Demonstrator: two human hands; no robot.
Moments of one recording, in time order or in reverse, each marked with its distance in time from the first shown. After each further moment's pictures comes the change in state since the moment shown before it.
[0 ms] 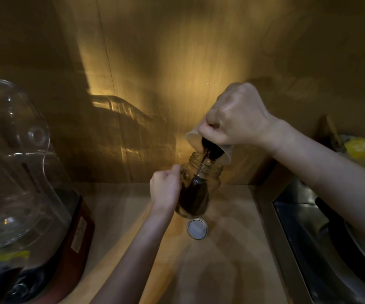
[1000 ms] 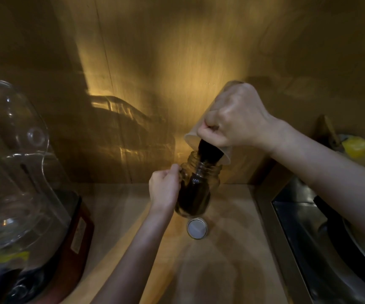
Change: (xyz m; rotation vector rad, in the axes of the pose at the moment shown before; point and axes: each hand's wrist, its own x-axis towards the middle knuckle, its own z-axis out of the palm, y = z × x) left_hand 0.000 0.002 0.000 -0.022 -0.001 -0.014; right_hand 0.001 -0.003 -0.003 -0.013 0.012 -0.046
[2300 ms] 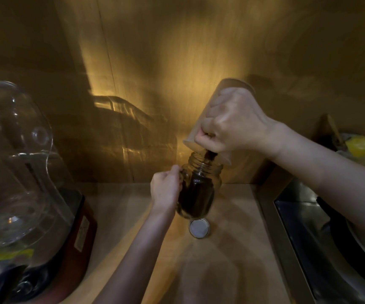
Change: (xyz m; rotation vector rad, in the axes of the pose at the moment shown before) left_hand -0.003 0.000 0.001 -0.091 0.024 -0.069; right_hand 0.003 -0.011 -0.002 -0.096 -0.007 -0.088
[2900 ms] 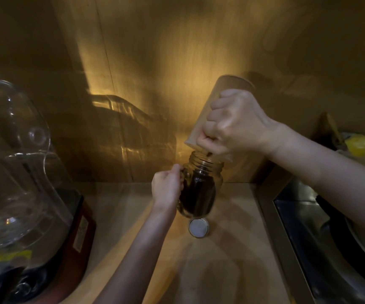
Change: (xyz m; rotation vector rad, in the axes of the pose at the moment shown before) left_hand 0.003 -0.002 0.003 -0.023 -0.033 -0.010; right_hand -0.004 0.000 0.000 -0.004 0.008 -0.056
